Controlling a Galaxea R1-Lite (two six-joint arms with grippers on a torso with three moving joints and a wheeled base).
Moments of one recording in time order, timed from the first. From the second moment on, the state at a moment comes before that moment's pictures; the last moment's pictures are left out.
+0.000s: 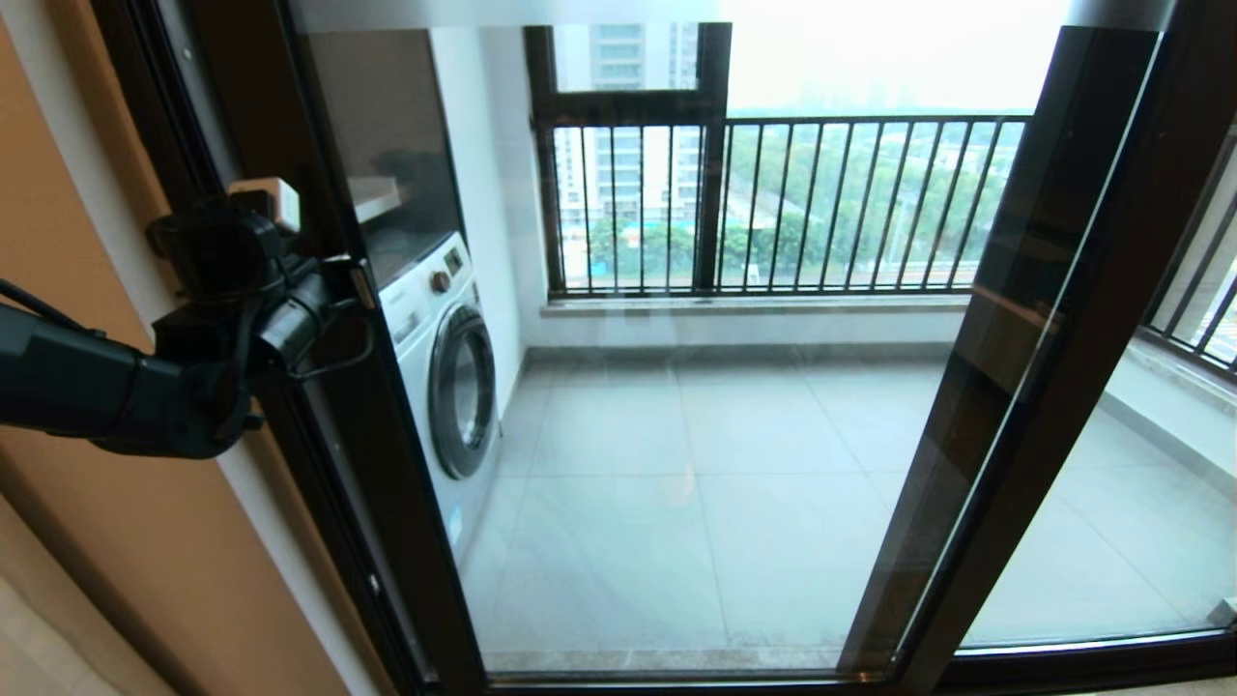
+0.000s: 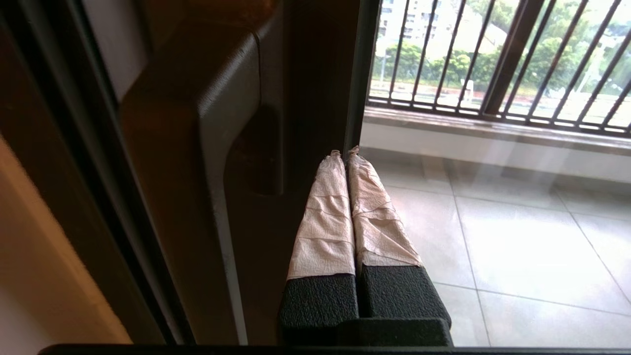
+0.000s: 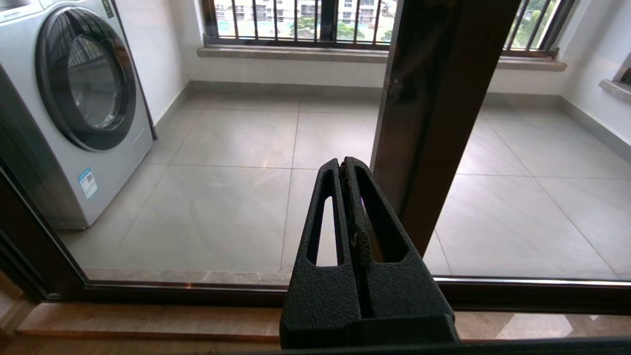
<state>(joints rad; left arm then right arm) -0.07 1.93 -1.13 -0.88 0.23 -0.05 0.00 0.00 0.00 -0.02 0.04 -0.08</state>
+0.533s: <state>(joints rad) -0.02 1.89 -1.08 -0.88 0.18 -0.05 0.00 0.00 0.00 -0.02 0.04 -0.08</state>
